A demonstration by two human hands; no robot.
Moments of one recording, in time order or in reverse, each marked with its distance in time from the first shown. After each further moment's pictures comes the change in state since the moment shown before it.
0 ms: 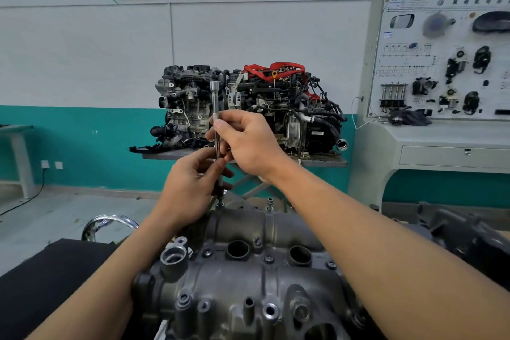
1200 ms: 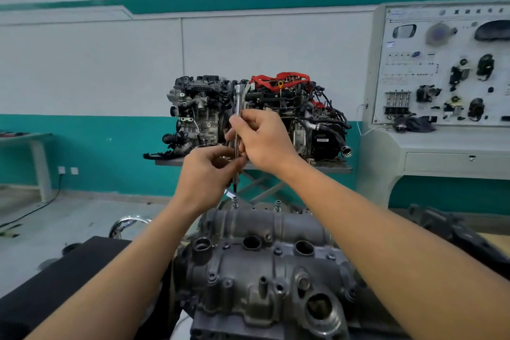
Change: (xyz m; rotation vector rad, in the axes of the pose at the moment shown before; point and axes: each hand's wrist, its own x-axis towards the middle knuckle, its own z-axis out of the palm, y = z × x) left_hand -0.005 0.047 -0.019 0.097 0.024 0.048; right_hand -0.014 -0.050 0.001 -0.265 0.121 -0.106
